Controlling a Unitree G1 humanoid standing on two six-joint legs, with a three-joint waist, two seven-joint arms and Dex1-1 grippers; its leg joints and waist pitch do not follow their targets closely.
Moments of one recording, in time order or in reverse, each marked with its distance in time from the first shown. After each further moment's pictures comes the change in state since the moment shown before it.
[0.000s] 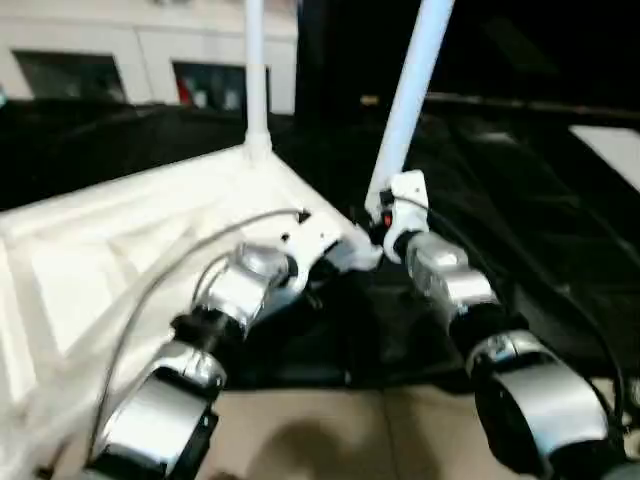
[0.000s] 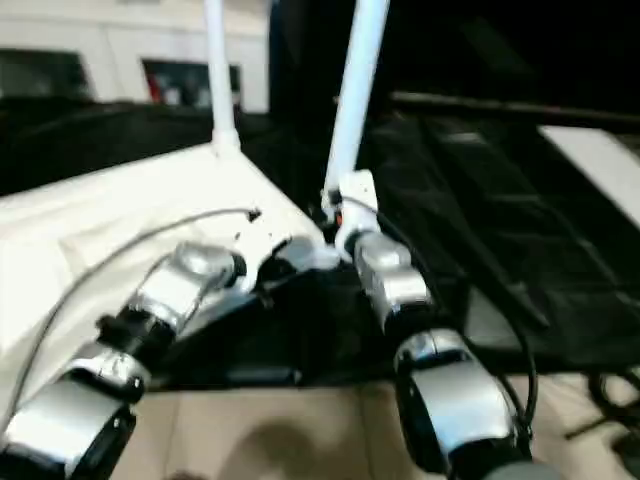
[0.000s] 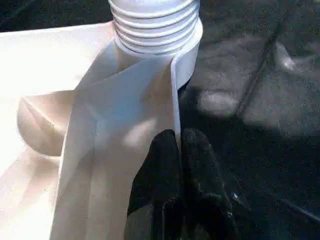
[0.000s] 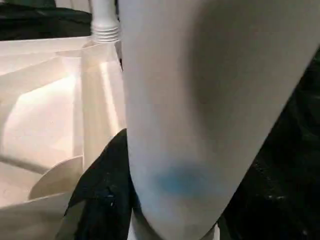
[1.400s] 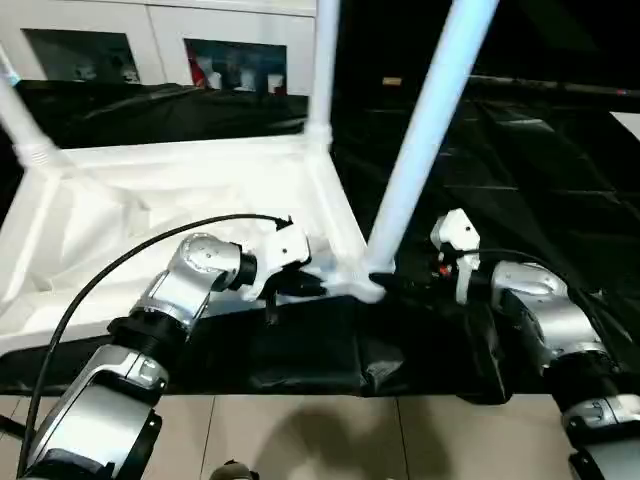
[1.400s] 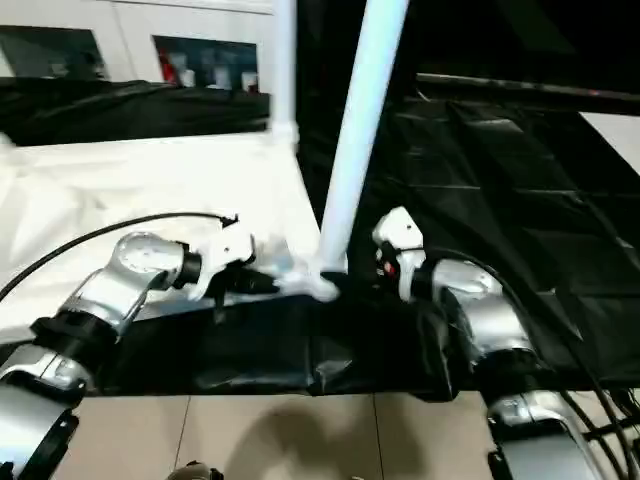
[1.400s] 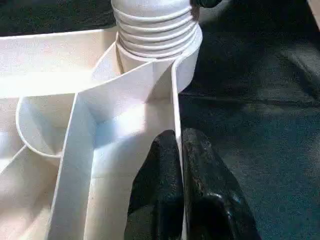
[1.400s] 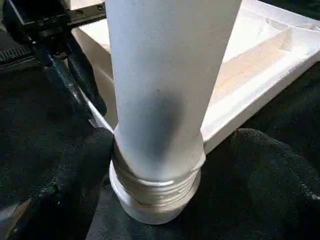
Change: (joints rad) left arm 0.059 0.216 -0.051 -0.026 -0.087 -0.390 -0.504; right arm 0.337 -0.326 0.081 -0.512 0.046 0.033 0.789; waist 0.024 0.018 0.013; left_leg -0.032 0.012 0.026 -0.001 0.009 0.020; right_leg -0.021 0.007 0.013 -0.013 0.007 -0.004
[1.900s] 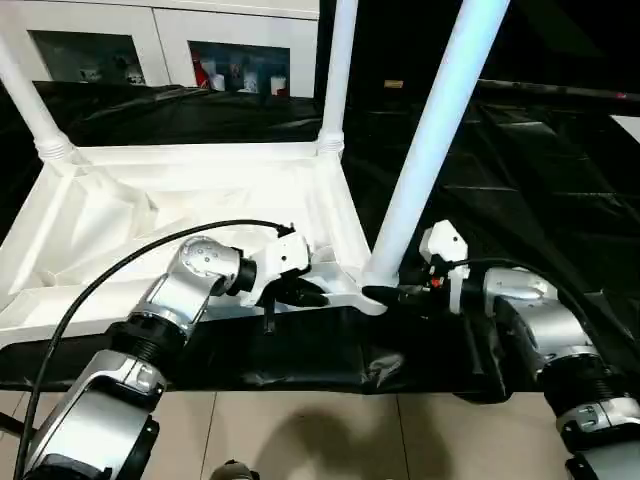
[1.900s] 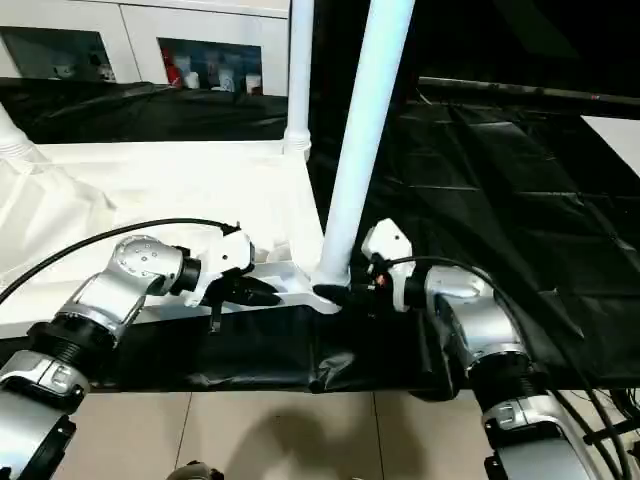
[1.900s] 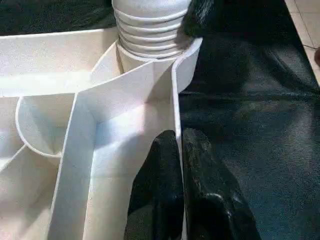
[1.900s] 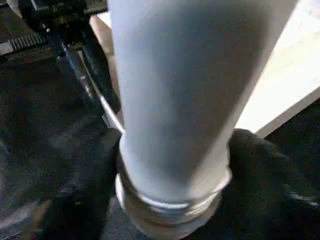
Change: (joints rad) left arm 0.019 0.004 -0.005 -0.029 0.000 -0.001 -0.033; right arm -0.001 0.025 0.034 0.035 -0.015 -0.007 0.045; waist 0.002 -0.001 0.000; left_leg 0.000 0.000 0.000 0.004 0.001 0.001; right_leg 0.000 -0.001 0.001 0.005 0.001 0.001
